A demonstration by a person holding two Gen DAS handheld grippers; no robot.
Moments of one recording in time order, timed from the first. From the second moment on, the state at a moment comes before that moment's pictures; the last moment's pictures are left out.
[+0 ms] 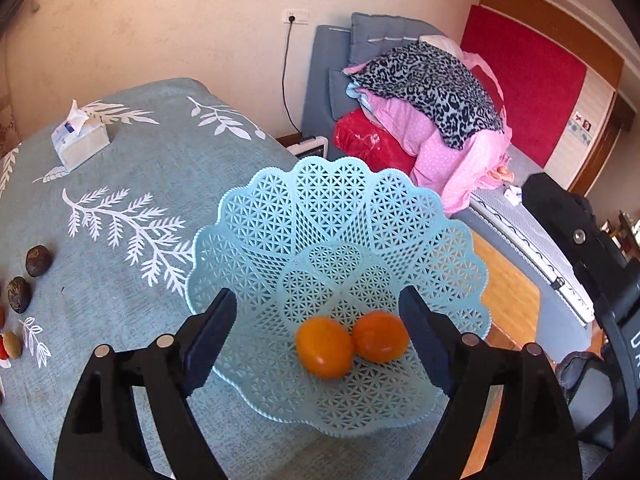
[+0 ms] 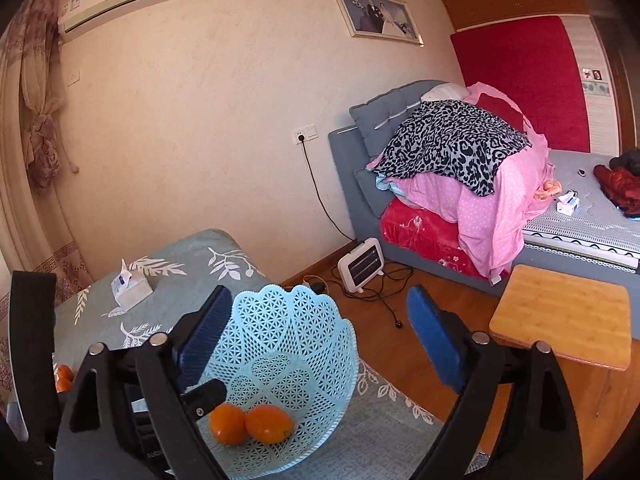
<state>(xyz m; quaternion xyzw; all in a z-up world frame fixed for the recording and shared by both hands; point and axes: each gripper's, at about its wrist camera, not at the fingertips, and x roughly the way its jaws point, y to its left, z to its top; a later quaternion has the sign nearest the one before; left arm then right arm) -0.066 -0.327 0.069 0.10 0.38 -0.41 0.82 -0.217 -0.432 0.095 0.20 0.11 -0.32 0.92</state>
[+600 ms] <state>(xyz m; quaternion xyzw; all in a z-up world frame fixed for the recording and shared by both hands) -0.048 -0.235 0.118 0.04 0.29 -0.36 0.88 -0.227 -0.406 0.109 0.17 0.06 -0.33 0.93</state>
